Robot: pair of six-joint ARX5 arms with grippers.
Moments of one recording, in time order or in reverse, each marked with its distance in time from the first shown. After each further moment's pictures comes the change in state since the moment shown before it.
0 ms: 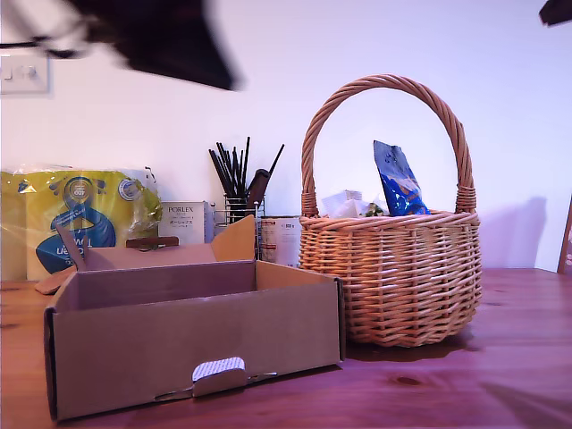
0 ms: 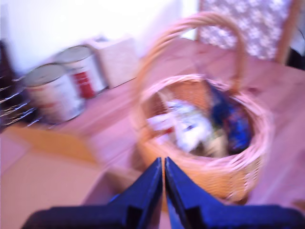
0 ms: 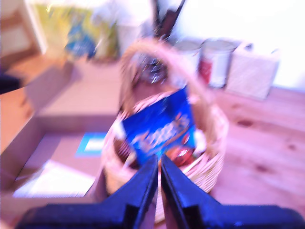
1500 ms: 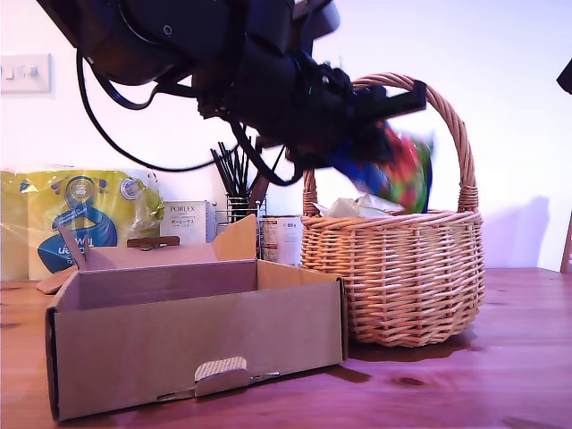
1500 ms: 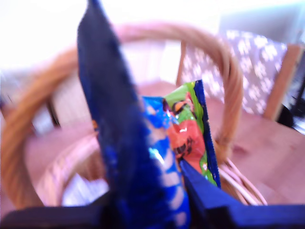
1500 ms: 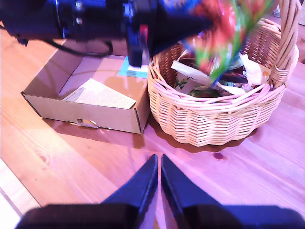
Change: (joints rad) left arm -0.140 0.738 0.305 0.572 -0.037 -0.157; right arm 0.040 0.006 0.000 -0.291 -0.166 -0.092
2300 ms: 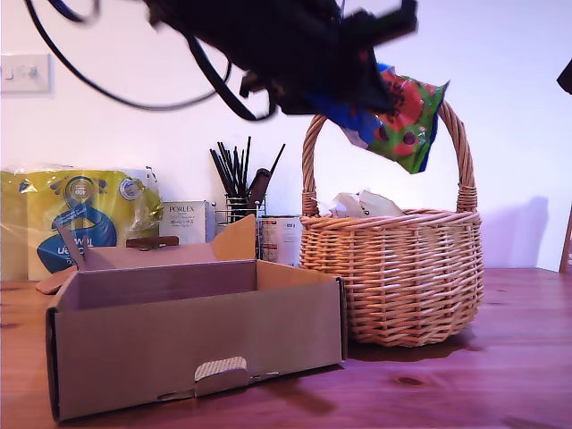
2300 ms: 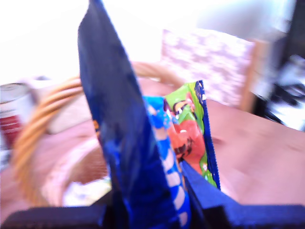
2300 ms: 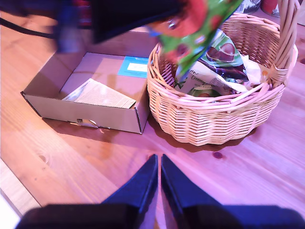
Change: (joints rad) left arm -0.012 -0.163 -0.056 -0.093 -0.005 0.077; right arm 0.000 0.000 0.000 0.000 0.003 0.000
